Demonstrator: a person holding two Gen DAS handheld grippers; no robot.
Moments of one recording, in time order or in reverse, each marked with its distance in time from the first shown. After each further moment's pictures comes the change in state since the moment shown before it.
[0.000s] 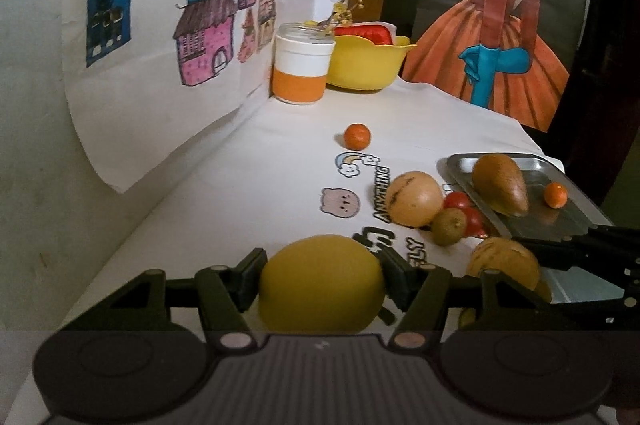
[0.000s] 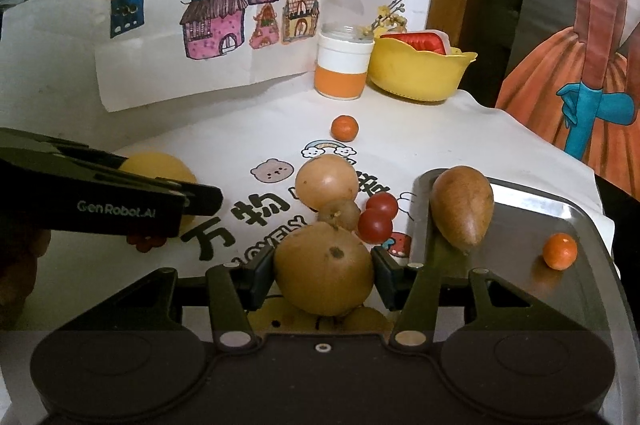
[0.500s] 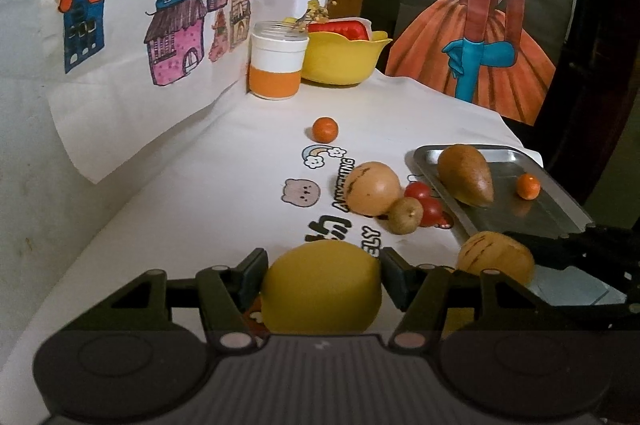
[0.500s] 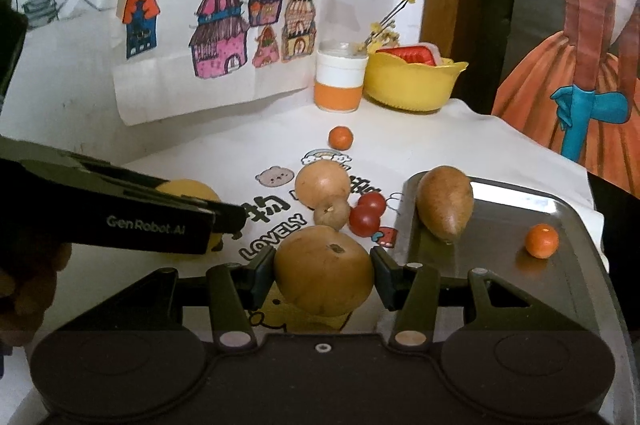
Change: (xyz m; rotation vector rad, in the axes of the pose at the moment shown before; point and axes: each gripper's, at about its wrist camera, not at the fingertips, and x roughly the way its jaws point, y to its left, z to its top) left arm -0.010 -0.027 -0.002 0.002 0.018 -0.022; right arm -0.033 -0.011 -0.012 0.032 -0.061 0.020
